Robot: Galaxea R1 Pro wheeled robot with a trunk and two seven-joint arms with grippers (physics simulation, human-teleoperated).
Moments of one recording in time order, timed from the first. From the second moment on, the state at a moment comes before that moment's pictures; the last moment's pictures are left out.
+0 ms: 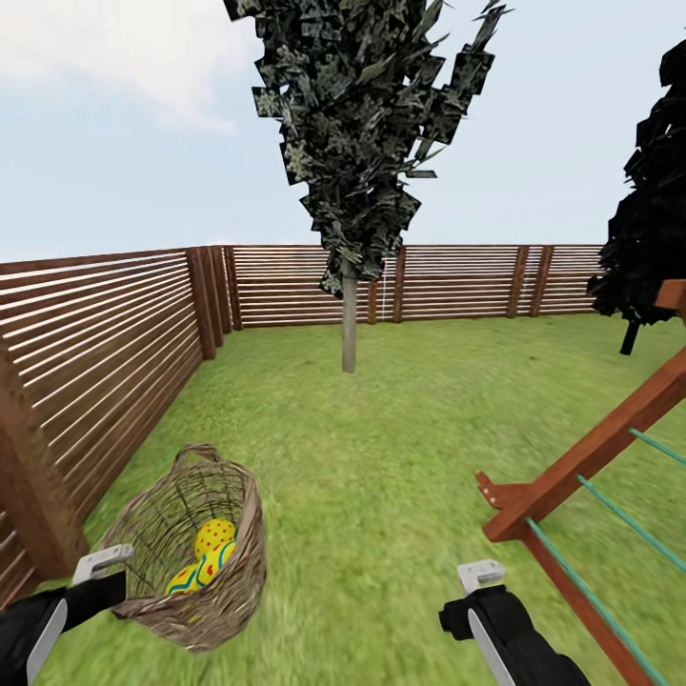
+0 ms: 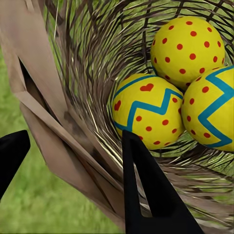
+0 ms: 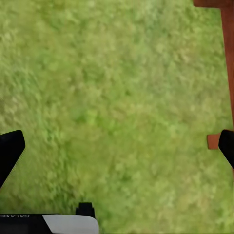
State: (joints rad) left arm -0.43 0.32 0.34 -0.65 0.07 0.44 -0.26; right arm -0.26 -0.06 0.21 -1.14 -0.11 0.89 -0.20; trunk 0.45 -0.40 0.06
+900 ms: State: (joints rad) left arm -0.43 0.32 0.34 -0.65 0.07 0.44 -0.26; right arm -0.26 -0.06 0.21 -1.14 -0.11 0.89 -0.20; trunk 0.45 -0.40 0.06
